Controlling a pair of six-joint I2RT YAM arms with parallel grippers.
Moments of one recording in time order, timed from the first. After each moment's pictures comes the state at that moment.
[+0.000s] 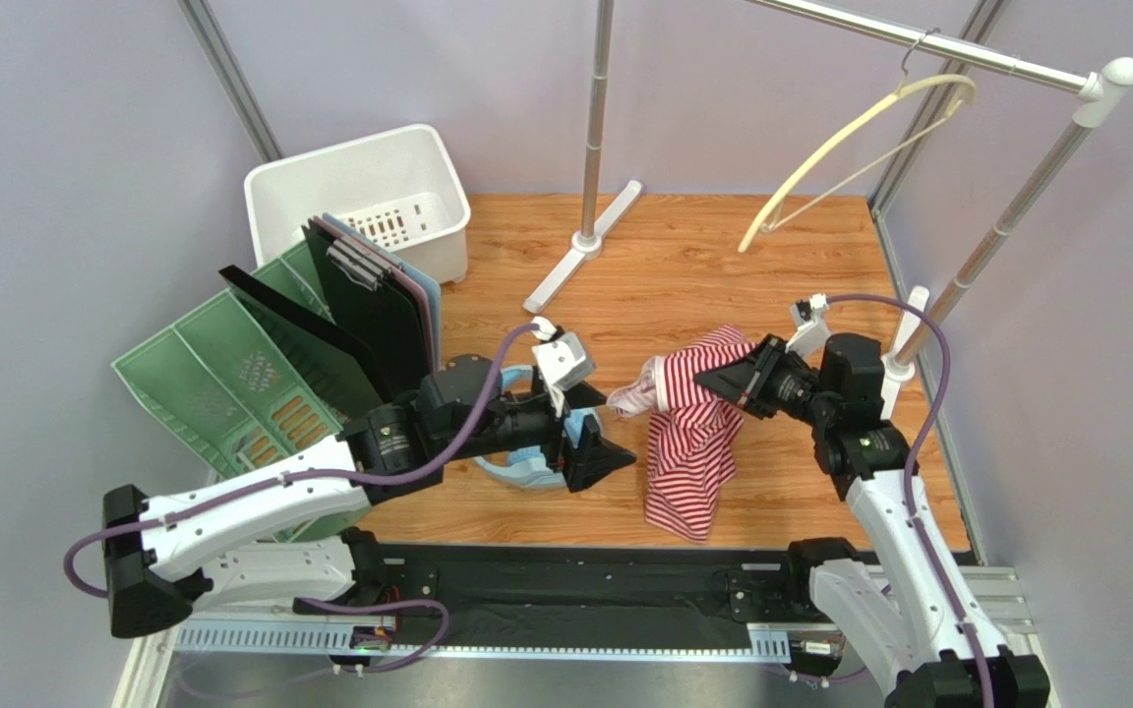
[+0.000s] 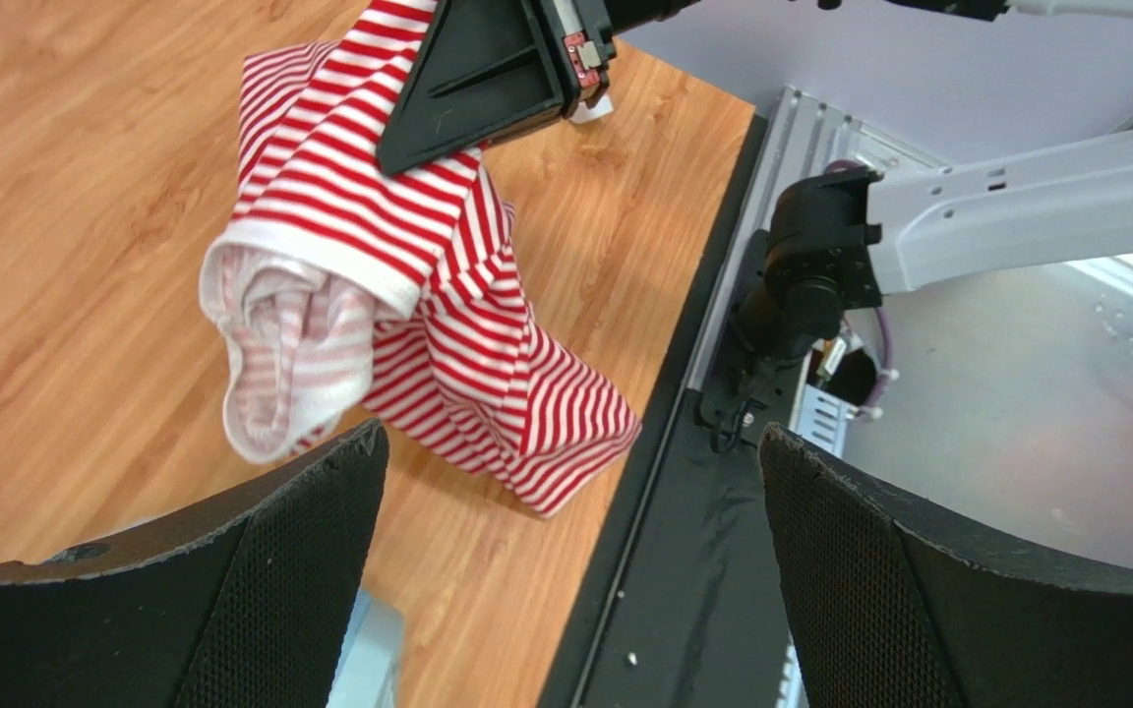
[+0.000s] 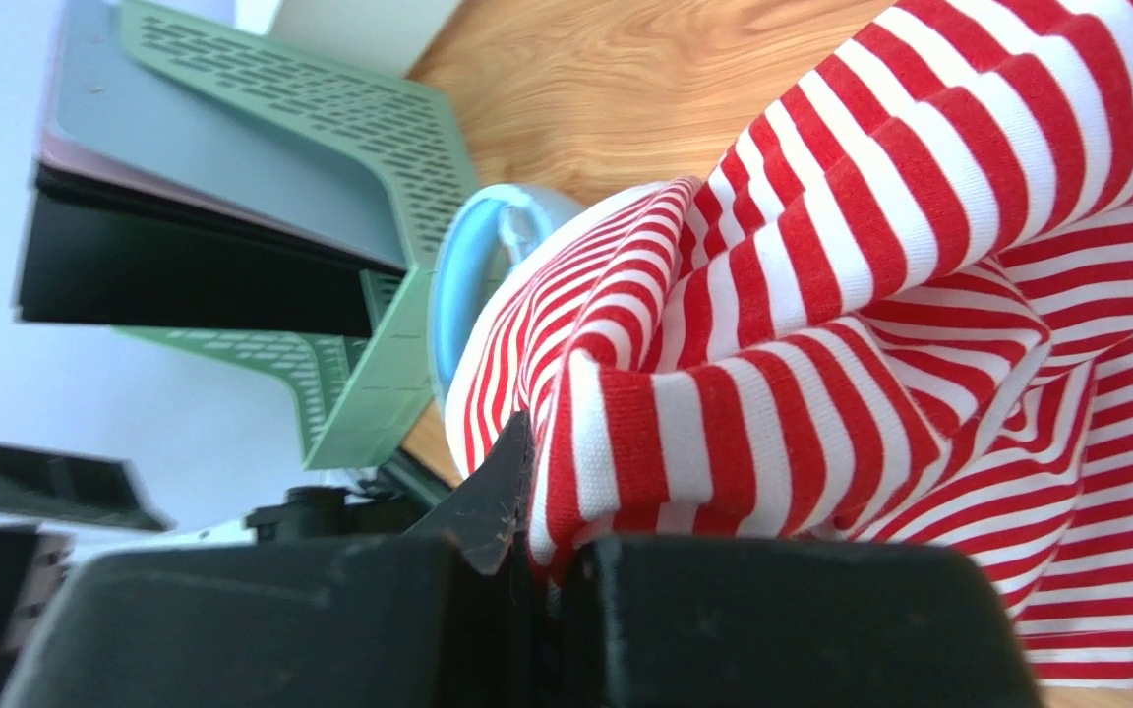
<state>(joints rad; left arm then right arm) -1.11 1.01 0.93 -0.12 0.15 -0.21 0.09 0.79 0.59 -0.23 -0.62 0.74</state>
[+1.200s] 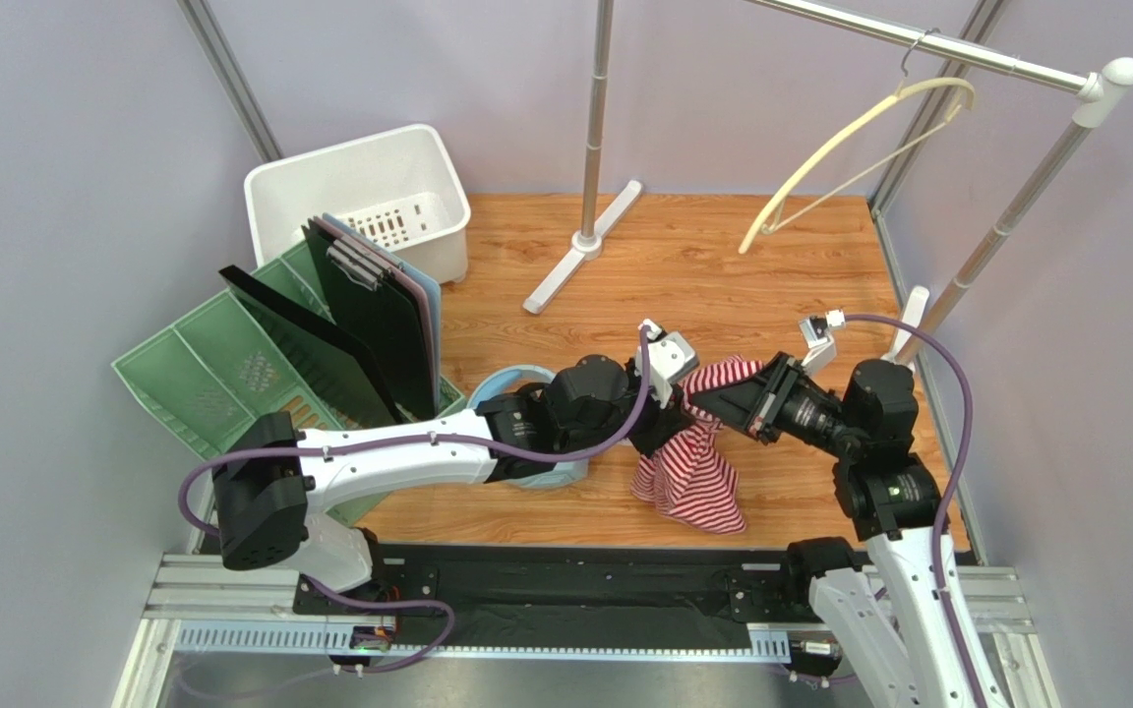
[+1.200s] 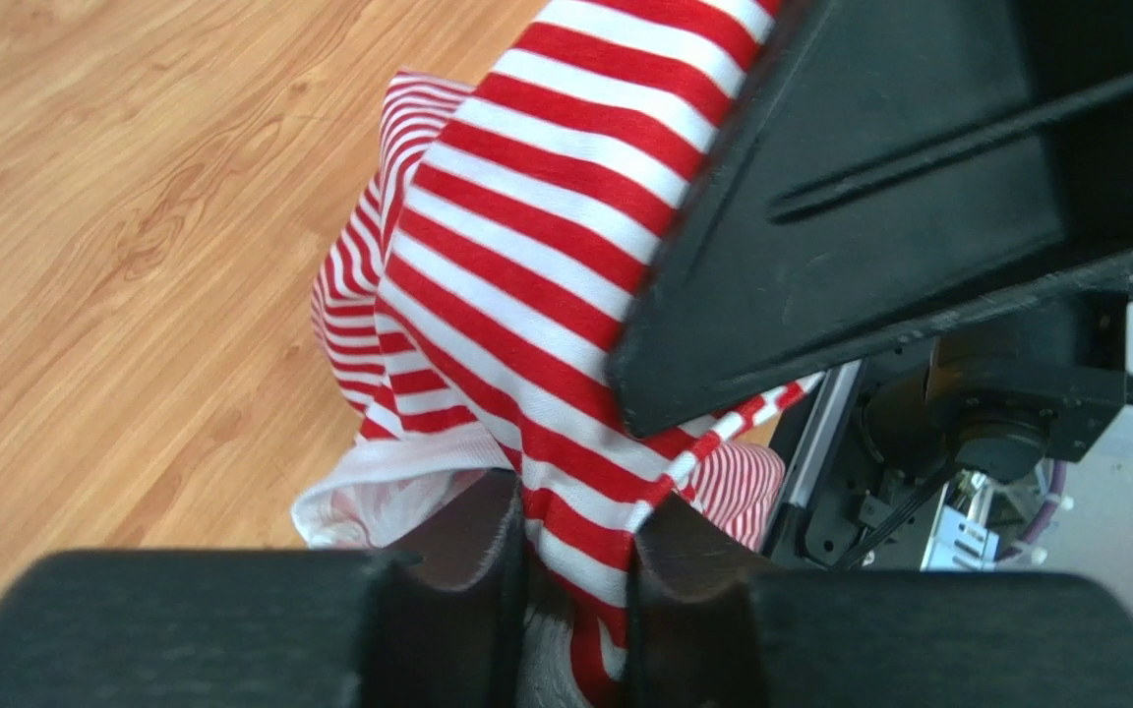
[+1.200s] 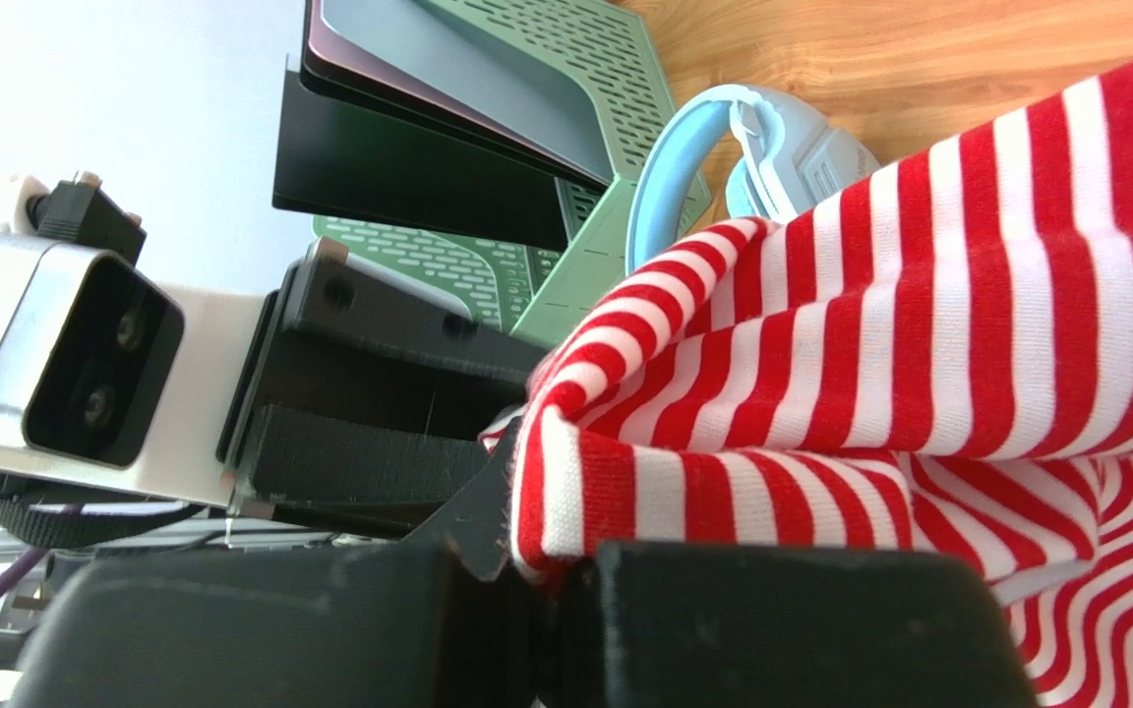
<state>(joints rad) -1.17 1.49 1.08 0.12 -0.04 -0.20 0.13 0.56 0.65 -0.36 -0.77 0.96</state>
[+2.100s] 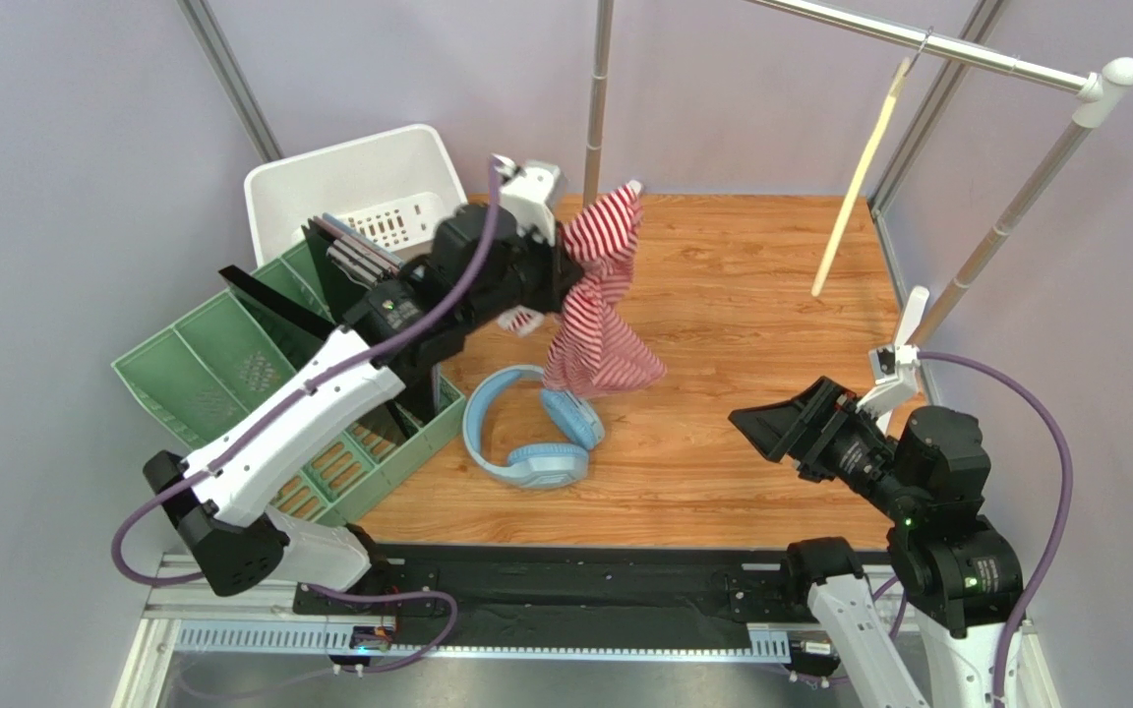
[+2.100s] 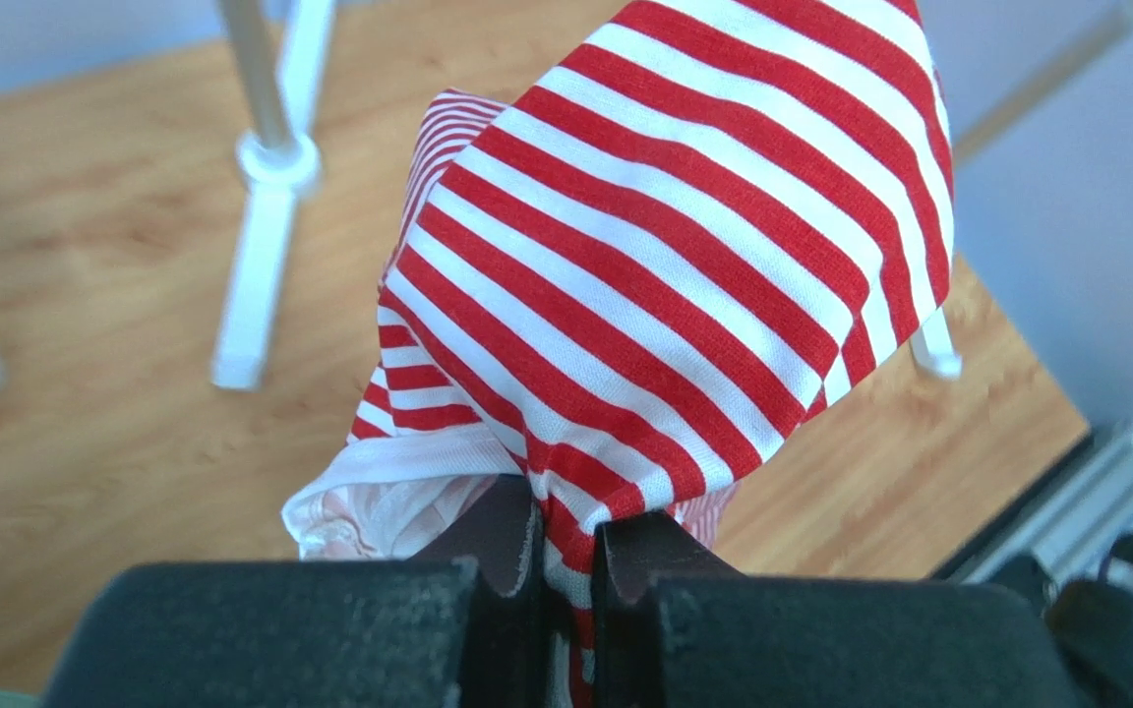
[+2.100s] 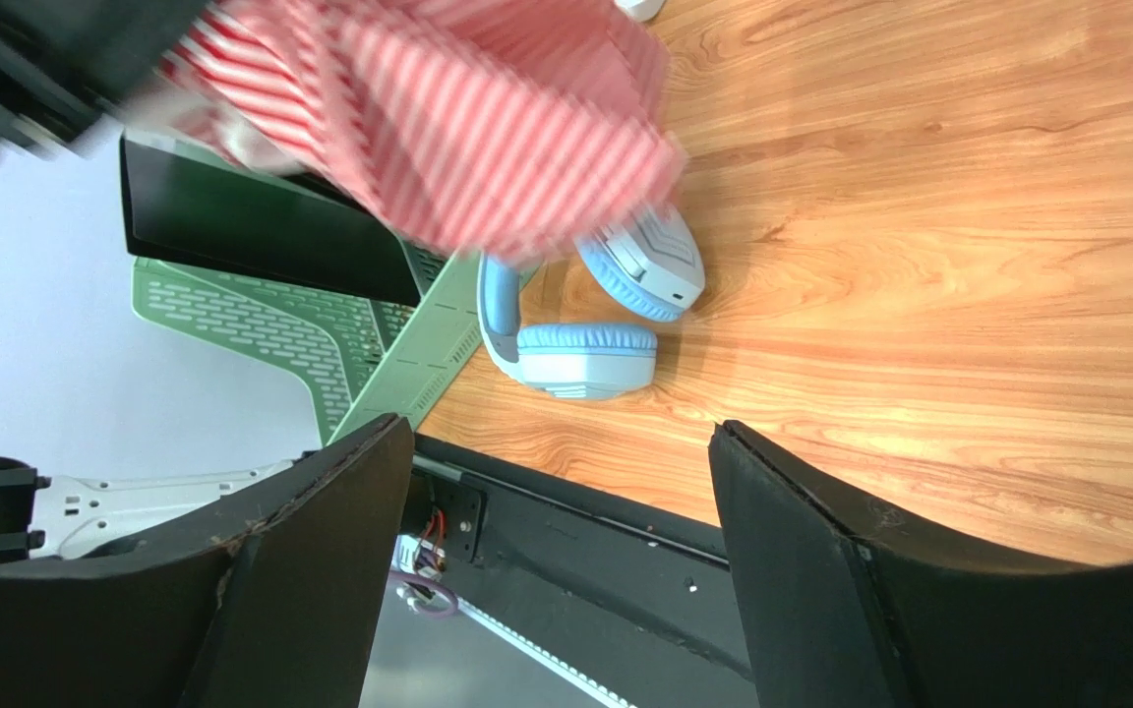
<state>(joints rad) -0.85 1.36 1.51 -0.50 -0.14 -0.31 0.14 0.40 0.96 -0.91 -0.43 0.72</state>
